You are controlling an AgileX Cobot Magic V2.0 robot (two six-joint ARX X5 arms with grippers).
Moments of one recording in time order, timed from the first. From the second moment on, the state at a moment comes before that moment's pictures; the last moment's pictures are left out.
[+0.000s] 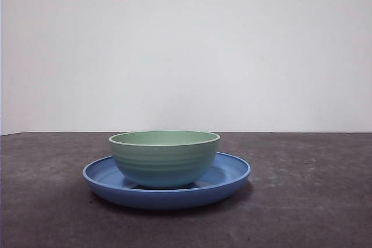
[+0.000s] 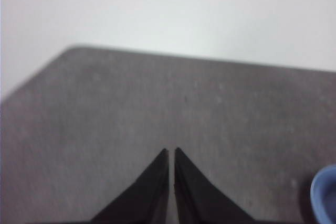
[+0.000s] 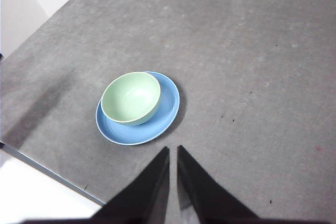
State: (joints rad) left arm 0.00 0.02 0.18 -0.28 0.02 -0.12; right arm 0.44 0.58 1.40 -1.34 -0.13 0.21
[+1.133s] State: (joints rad) left arm -0.07 0.01 0.03 -0.18 0.02 -0.15; right arm 0.44 0.58 1.40 -1.34 -0.13 0.21
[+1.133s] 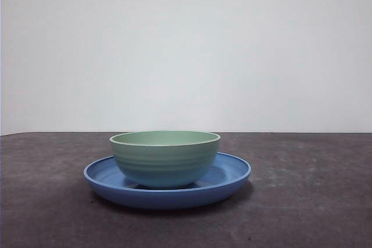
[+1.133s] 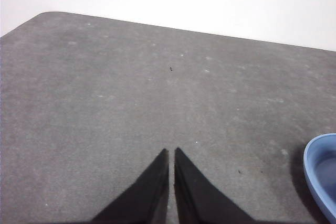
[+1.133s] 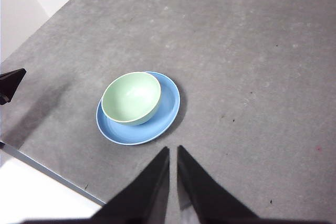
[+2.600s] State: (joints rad) left arm -0.07 0.01 0.03 -0.18 0.02 -0.15; right arm -0.01 0.01 0.02 -0.18 -0.02 -0.03
